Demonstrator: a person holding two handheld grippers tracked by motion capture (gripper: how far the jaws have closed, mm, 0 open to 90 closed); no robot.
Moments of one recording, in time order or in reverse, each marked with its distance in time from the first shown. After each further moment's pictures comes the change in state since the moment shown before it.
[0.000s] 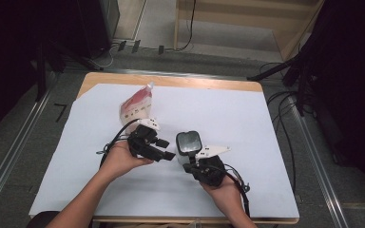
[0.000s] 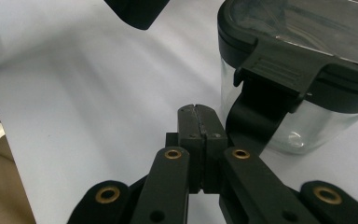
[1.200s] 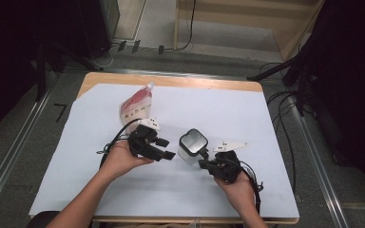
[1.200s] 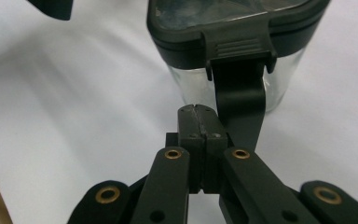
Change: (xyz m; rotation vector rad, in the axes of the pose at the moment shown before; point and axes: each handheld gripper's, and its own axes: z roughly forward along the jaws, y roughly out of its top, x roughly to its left) left arm 0.002 0.000 0.002 -0.004 0.009 0.018; right arm -0.036 -0.012 -0.023 0.006 -0.054 0.115
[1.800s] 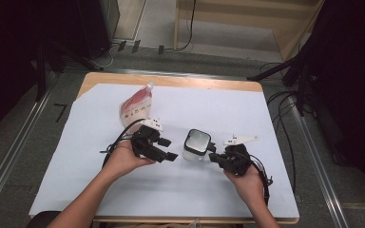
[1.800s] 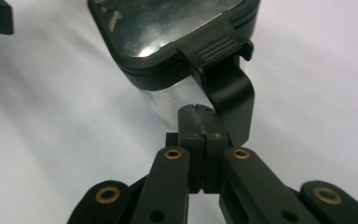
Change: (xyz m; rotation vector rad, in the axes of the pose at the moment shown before) left arm 0.000 0.003 0.006 0.004 -0.015 0.029; right arm -0.029 0.006 -0.014 0.007 -0.062 -0.009
